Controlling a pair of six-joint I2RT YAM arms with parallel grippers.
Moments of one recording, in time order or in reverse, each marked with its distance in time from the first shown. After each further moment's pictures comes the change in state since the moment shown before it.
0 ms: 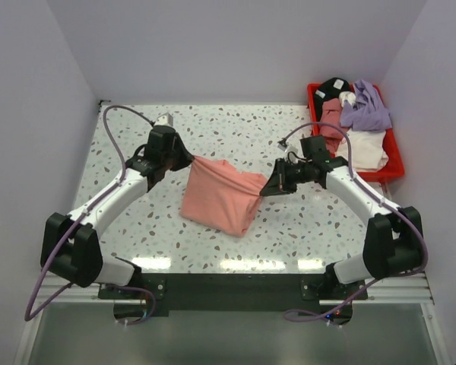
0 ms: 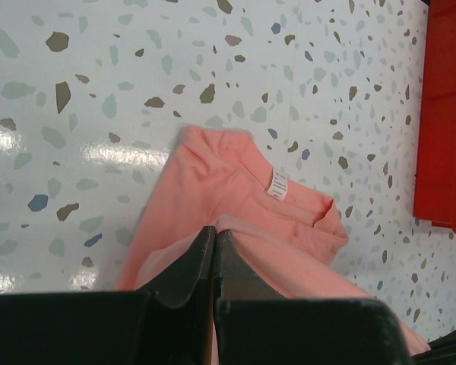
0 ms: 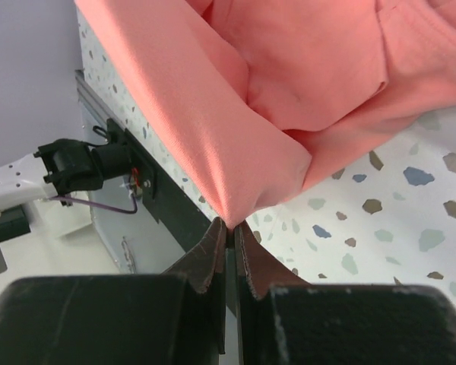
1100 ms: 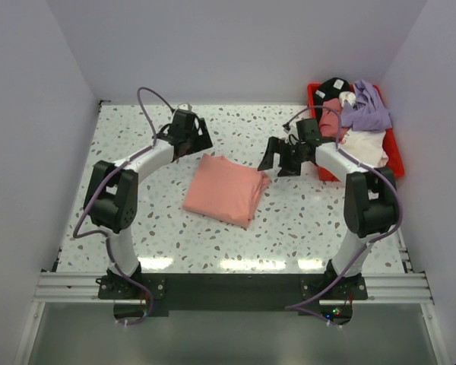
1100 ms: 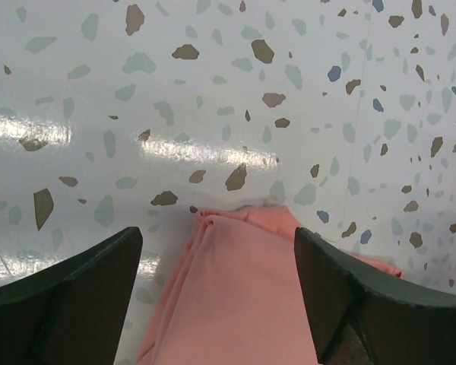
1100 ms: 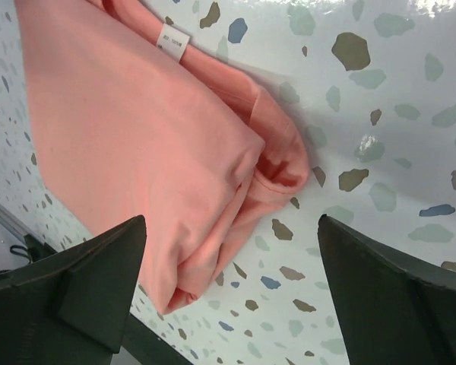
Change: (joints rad) left arm 0.014 0.518 0.354 0.033 -0.046 0.094; right arm -0.068 0.383 0.259 0.082 0.286 -0.026
